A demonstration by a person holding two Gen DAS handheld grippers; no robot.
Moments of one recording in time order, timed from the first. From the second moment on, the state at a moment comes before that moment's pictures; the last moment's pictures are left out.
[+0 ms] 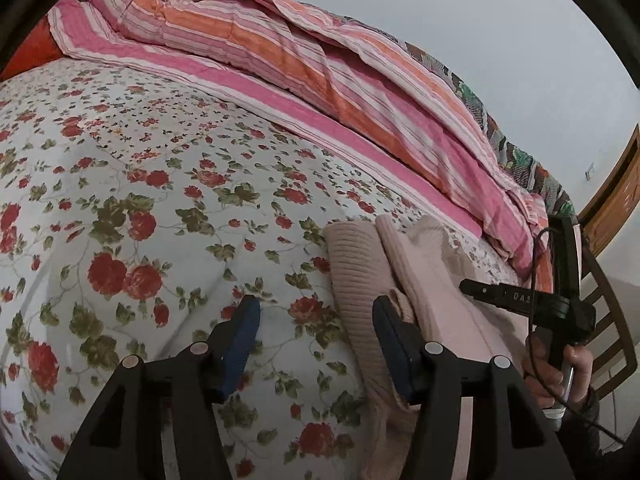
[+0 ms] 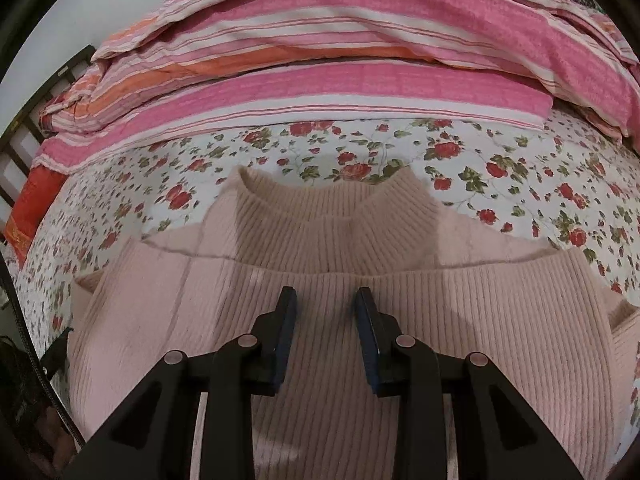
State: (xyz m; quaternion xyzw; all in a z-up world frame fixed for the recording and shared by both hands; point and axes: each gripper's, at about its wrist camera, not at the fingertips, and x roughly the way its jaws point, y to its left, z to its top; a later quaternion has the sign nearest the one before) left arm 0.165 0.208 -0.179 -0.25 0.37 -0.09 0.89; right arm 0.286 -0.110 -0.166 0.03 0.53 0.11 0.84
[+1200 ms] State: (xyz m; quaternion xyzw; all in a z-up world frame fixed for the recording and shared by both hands) left arm 0.091 0.152 -0.201 -0.30 0.39 -0.17 0.85; right arm 0.093 -0.165 -0.139 0.04 0.48 0.17 0.86
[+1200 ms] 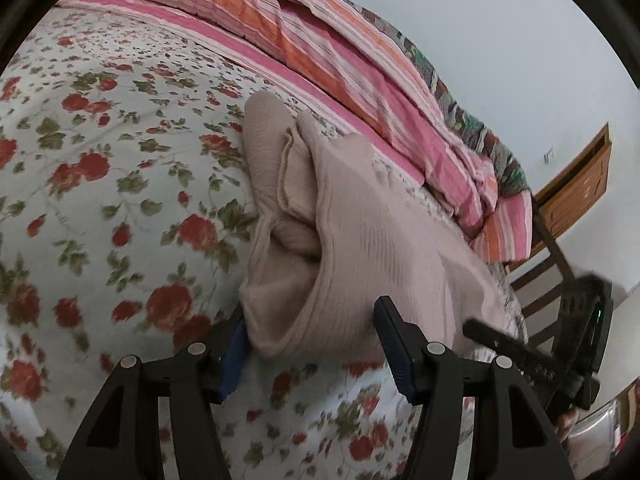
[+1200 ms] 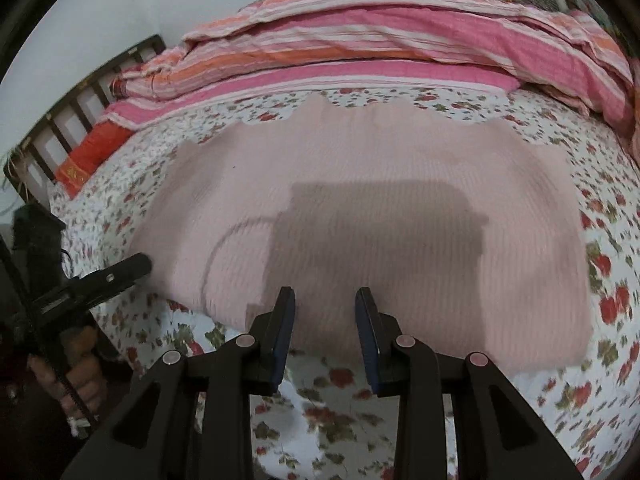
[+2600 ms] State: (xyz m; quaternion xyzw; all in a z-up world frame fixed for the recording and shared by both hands) left arm 0.146 -0.170 -0.085 -0.02 0.44 -0.19 0.88; right arm 0.026 -0.415 -0.120 0.24 0.39 0.02 0.89
